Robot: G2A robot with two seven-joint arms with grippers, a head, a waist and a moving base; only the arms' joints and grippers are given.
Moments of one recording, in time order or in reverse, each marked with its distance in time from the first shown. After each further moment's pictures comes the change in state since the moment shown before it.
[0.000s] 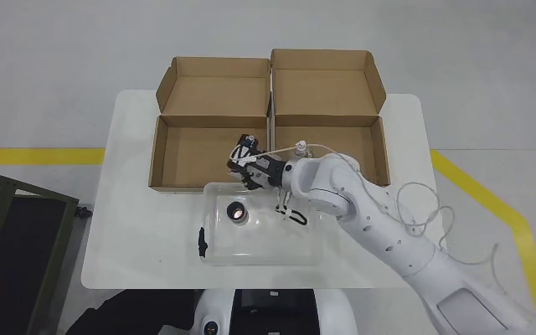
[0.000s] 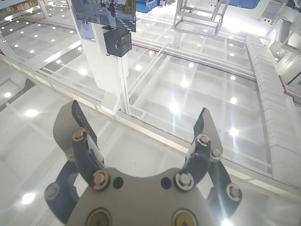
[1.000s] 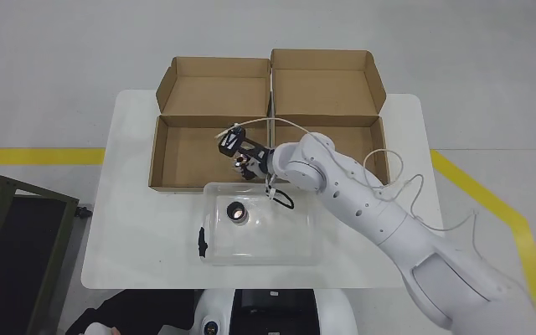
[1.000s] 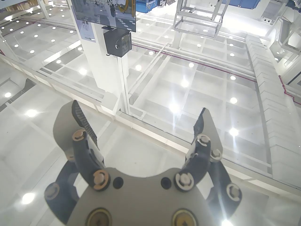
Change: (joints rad) left arm 0.000 0.000 0.000 0.000 0.000 0.000 0.000; right arm 0.200 -0.148 -0.135 0.380 0.118 0.034 0.133
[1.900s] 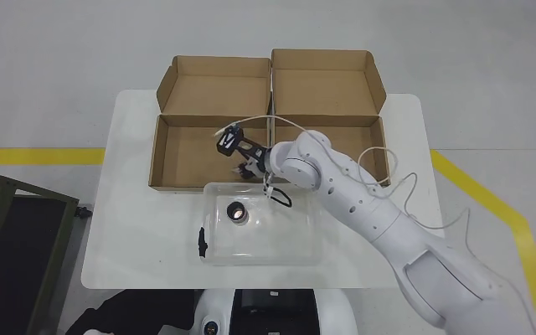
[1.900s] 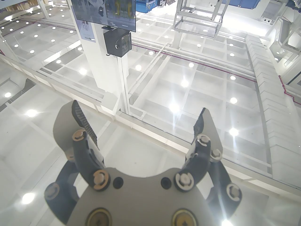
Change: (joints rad) left arm 0.000 0.000 0.000 0.000 0.000 0.000 0.000; right arm -0.002 -0.036 0.033 0.031 -0.023 -0.028 0.023
